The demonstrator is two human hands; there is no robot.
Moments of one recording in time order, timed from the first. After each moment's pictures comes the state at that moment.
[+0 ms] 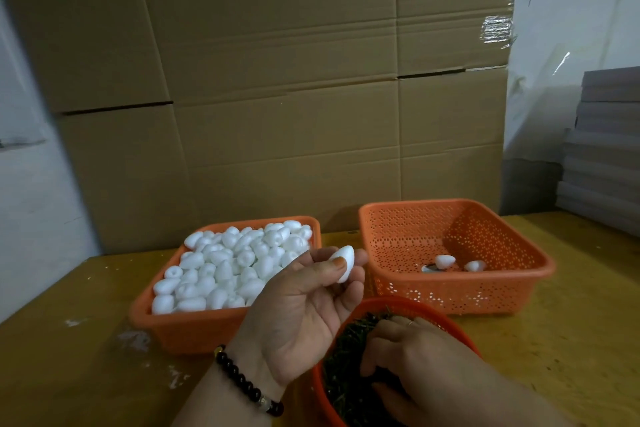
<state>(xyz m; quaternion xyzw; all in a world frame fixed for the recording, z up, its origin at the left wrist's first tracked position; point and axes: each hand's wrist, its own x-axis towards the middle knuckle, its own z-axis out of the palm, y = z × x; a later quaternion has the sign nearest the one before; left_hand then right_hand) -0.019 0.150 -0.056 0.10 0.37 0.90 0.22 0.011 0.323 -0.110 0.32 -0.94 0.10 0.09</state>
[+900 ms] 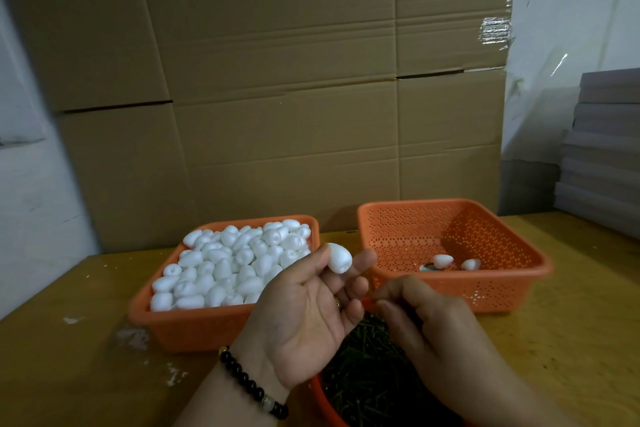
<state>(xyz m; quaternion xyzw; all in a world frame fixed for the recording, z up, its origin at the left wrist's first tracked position) -0.018 0.154 -0.061 0.08 0.41 0.87 0.26 0.017 0.324 -0.102 0.23 -0.84 0.39 0.29</state>
